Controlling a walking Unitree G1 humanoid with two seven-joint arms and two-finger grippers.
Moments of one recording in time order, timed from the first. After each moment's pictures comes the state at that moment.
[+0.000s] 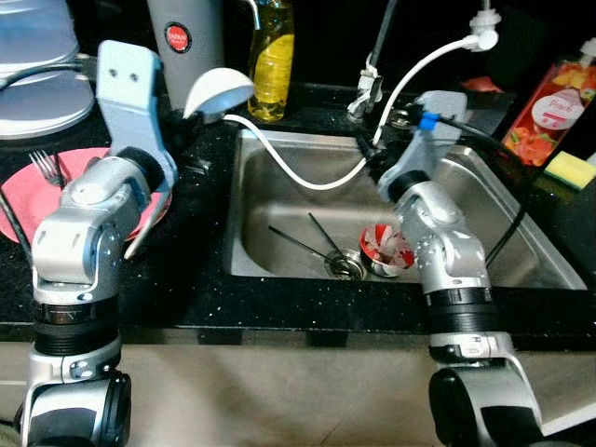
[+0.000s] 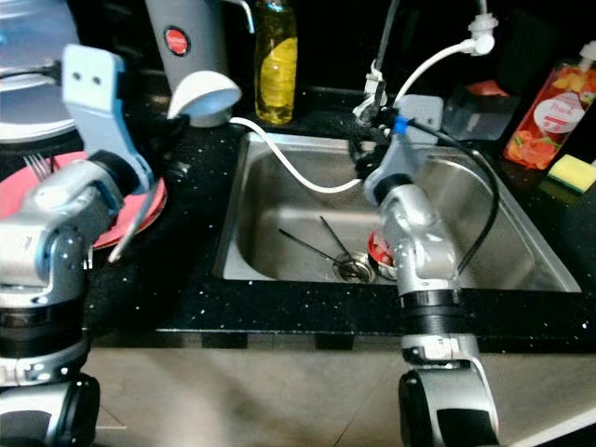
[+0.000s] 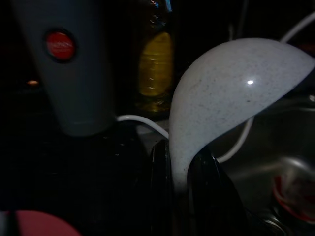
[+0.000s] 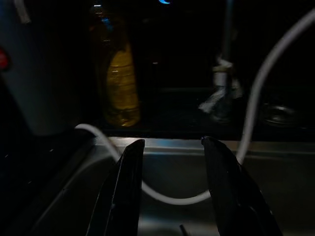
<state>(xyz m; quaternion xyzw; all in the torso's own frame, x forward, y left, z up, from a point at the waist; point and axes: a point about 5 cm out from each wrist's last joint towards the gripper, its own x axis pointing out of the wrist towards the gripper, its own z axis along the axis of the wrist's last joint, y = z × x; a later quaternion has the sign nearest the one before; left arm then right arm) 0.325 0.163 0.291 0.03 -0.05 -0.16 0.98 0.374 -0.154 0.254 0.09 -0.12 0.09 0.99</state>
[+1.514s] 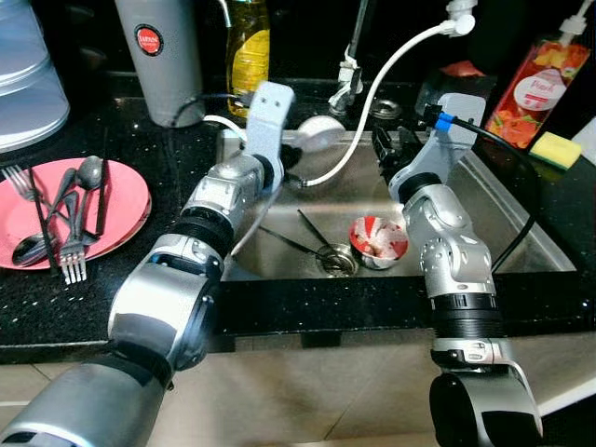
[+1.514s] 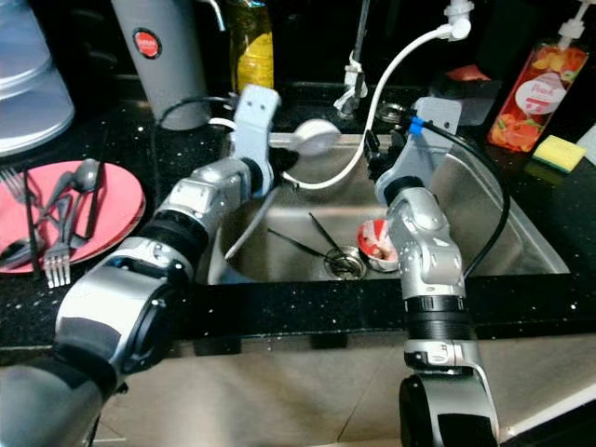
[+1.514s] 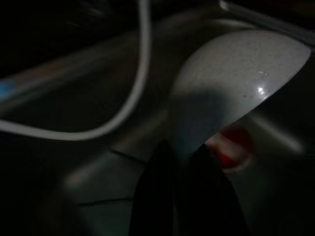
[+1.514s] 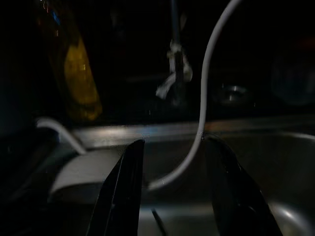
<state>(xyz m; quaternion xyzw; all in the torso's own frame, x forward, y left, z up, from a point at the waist) 0.409 0.055 0.222 0.06 0.11 -0.31 0.94 0.368 -0.152 0.243 0.07 -0.09 0.08 0.99</state>
